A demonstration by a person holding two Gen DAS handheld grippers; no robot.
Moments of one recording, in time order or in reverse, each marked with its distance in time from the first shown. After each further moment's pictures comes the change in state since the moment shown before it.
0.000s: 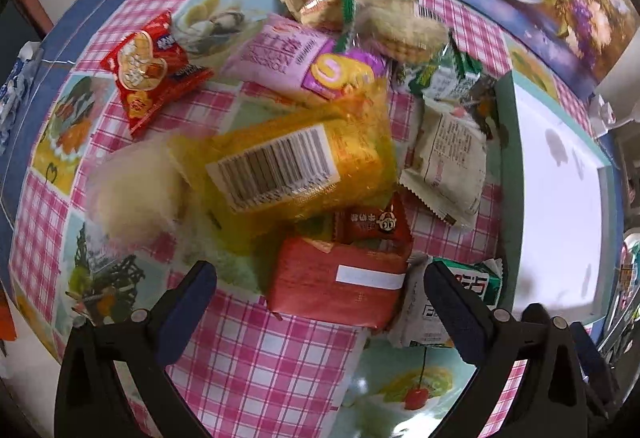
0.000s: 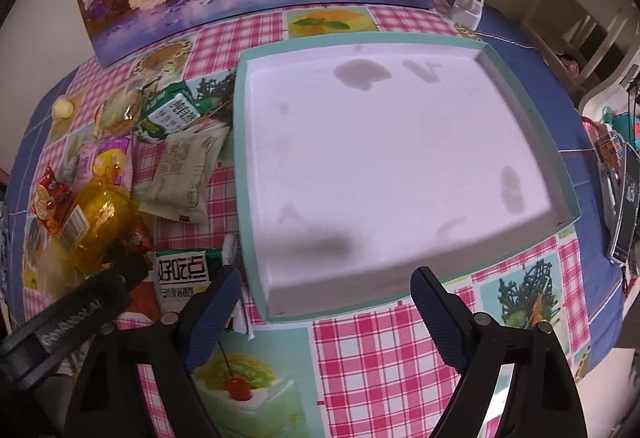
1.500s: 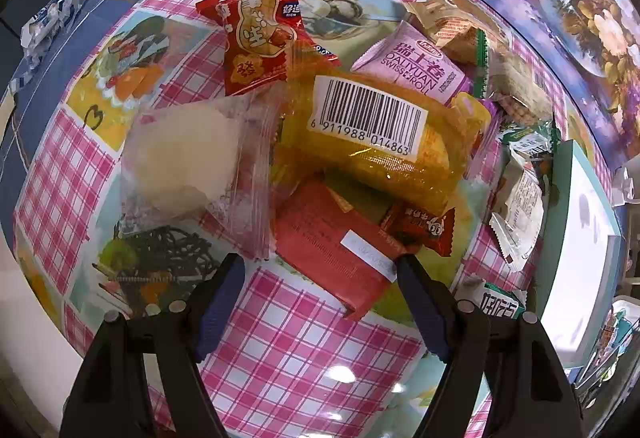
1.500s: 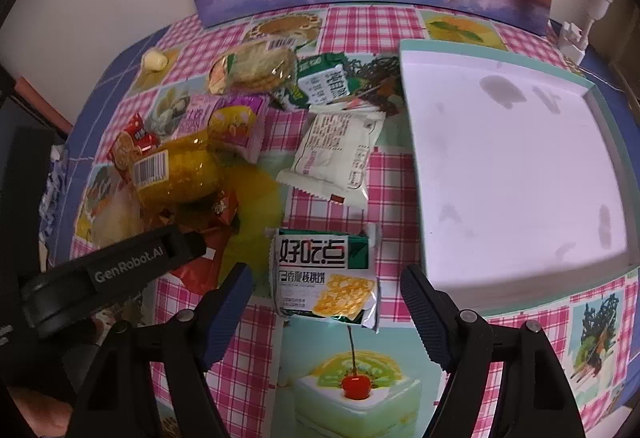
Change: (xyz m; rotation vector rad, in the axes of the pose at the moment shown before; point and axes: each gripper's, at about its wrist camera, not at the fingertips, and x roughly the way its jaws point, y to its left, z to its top) left arm 0.001 0.126 0.004 -0.230 0.042 0.001; right arm 0.000 0.079 -0.013 -0.195 0.018 0.230
